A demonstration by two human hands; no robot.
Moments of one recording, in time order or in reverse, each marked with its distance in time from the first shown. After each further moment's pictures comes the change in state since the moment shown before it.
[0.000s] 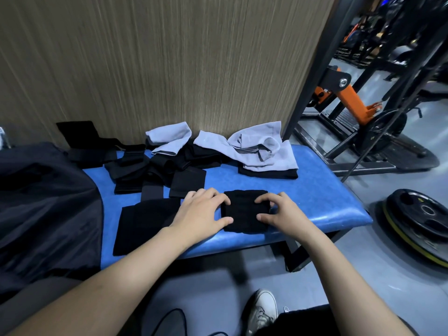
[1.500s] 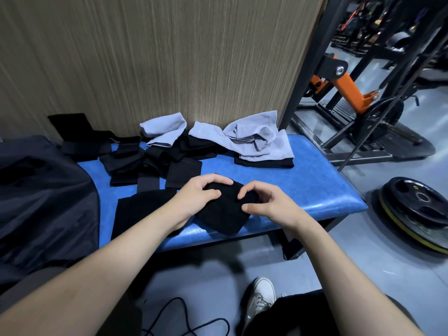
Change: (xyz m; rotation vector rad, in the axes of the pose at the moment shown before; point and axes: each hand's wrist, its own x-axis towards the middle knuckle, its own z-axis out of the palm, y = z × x) left_hand 0.003 0.008 -0.021 -1.066 -0.071 -0.222; right_hand -0.020 -0.023 0.001 0.562 -0.242 -0.216
